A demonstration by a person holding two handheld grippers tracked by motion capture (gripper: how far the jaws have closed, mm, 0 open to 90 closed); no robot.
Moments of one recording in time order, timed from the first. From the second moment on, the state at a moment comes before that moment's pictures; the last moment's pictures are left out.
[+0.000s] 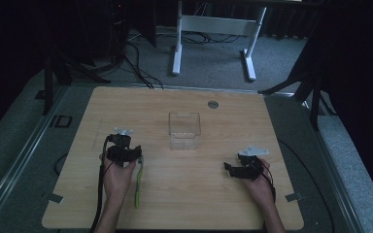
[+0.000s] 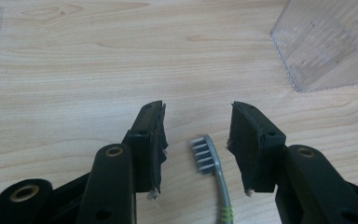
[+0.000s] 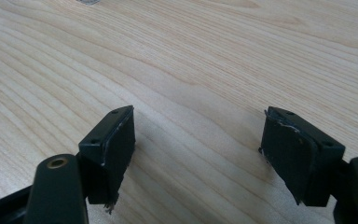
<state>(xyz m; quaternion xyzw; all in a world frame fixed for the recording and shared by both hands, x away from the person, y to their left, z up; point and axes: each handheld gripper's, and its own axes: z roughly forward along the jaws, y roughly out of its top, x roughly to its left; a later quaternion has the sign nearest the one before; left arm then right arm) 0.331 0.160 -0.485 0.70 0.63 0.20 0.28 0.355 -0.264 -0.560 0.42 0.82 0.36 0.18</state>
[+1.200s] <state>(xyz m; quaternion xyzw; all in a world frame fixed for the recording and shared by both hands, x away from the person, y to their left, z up) 0.315 0.143 -0.477 0.73 0.62 0.18 0.24 0.355 -0.264 -0.560 0.42 0.82 0.36 0.18</state>
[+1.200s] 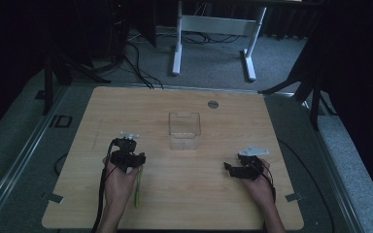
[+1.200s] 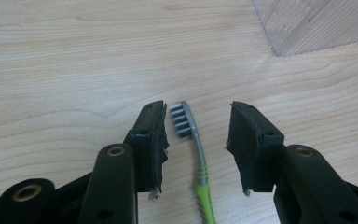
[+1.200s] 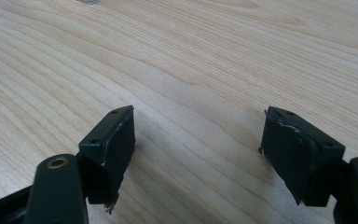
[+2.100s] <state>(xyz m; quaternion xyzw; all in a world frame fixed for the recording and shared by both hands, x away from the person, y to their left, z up) 0.310 0.133 -0.481 0.75 0.61 0.14 0.21 0.355 -0.264 -0.560 0.42 0.82 0.36 0.18</state>
